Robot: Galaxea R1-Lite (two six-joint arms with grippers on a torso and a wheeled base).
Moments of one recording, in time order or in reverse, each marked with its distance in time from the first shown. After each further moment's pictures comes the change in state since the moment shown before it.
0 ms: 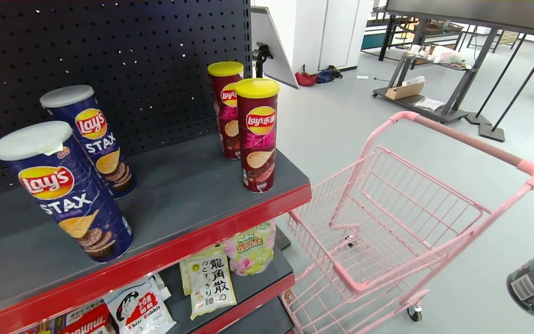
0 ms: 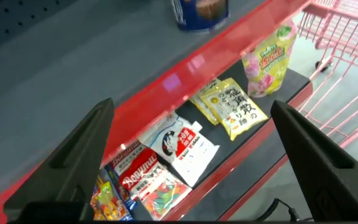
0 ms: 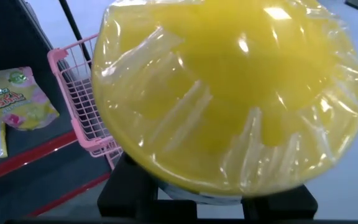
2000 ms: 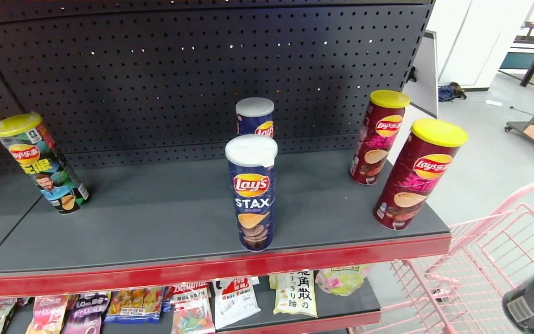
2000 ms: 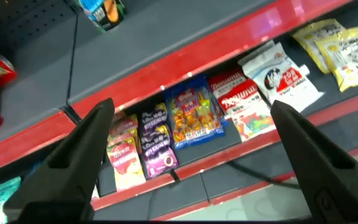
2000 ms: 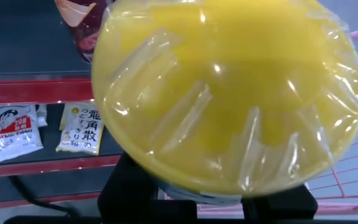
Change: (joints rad) left arm 0.001 -0.079 0.017 0.106 0.067 0.147; right arm 0.002 -0.087 0.102 -0.008 0.031 -0.012
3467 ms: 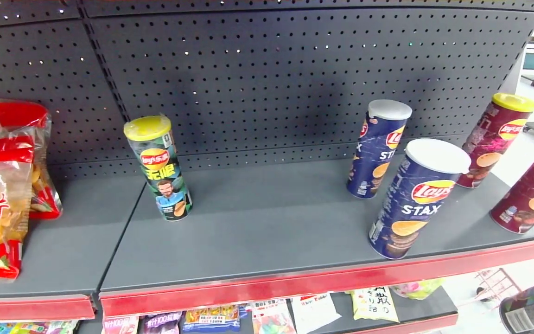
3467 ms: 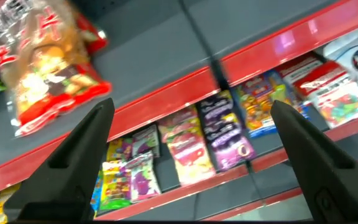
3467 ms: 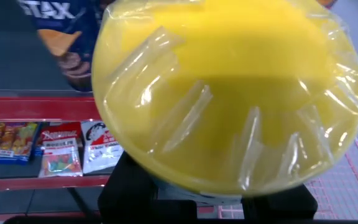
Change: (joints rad) left arm 0.000 -0.034 0.000 0.001 -0.001 -0.001; right arm 0.008 -0.152 0.054 0.014 0.074 -0.005
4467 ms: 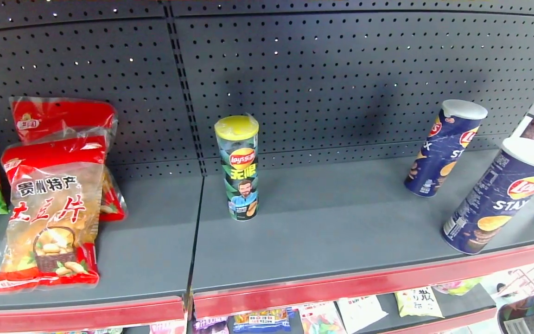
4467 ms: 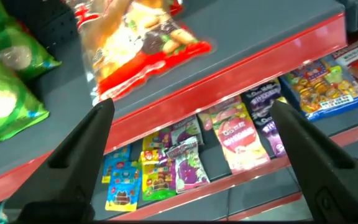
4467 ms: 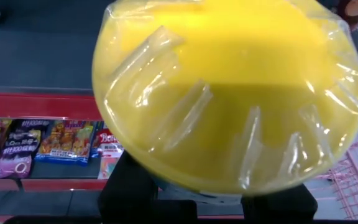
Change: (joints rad) left arm 0.001 0.000 0.000 -0.001 -0.001 0.004; right arm 0.002 -0.074 0.047 -0.002 0.028 0.000
